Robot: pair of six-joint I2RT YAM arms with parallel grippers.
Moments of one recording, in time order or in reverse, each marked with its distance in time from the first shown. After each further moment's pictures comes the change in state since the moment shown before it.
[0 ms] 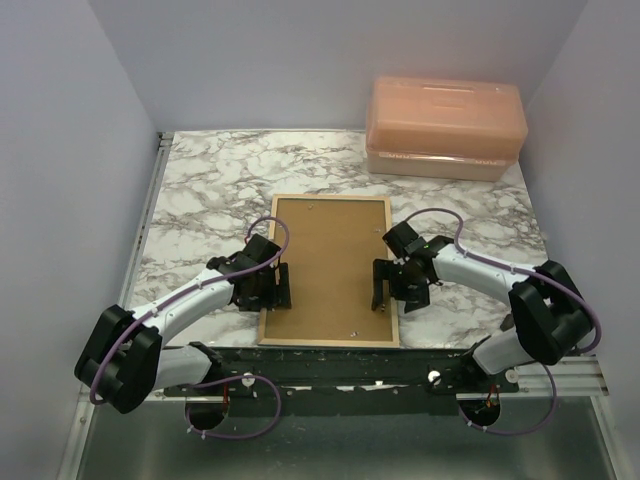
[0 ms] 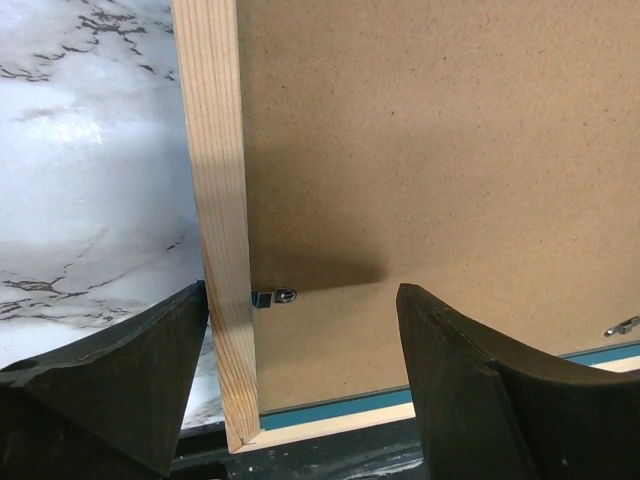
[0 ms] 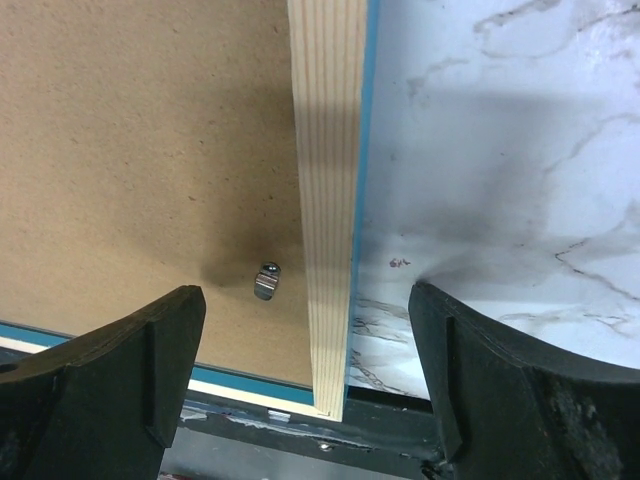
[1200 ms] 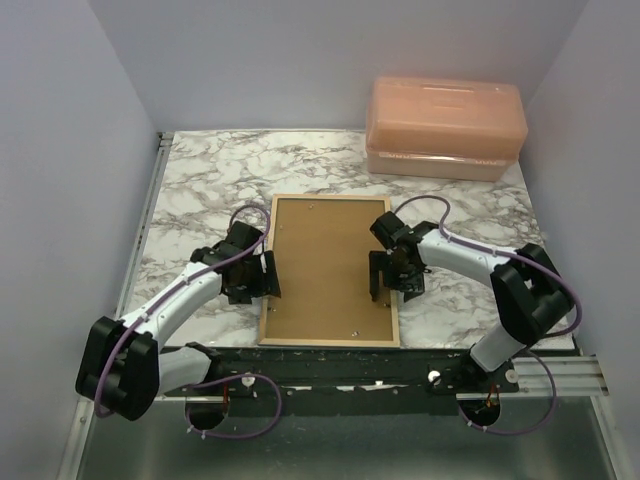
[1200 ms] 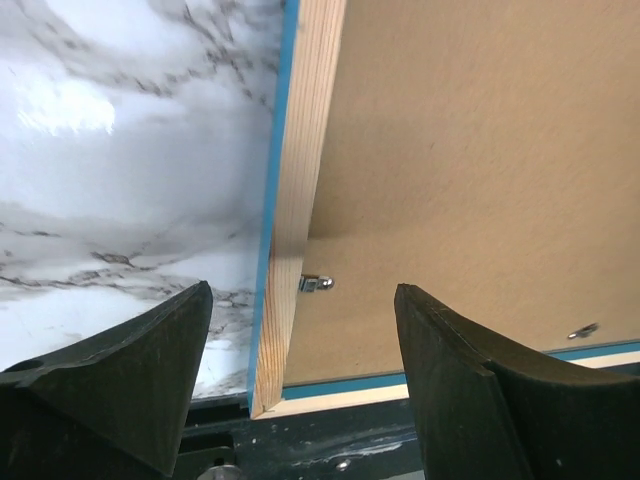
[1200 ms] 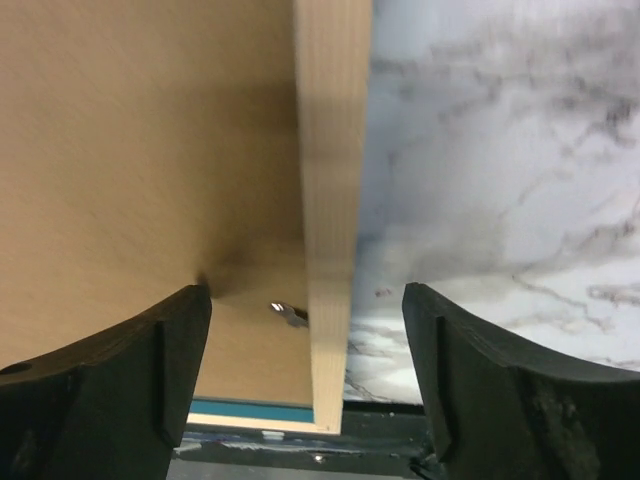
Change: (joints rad) left arm 0.126 -0.035 0.057 -0.114 0.029 0.030; right arm 0.022 0.109 0.132 -0.112 0.135 0.011
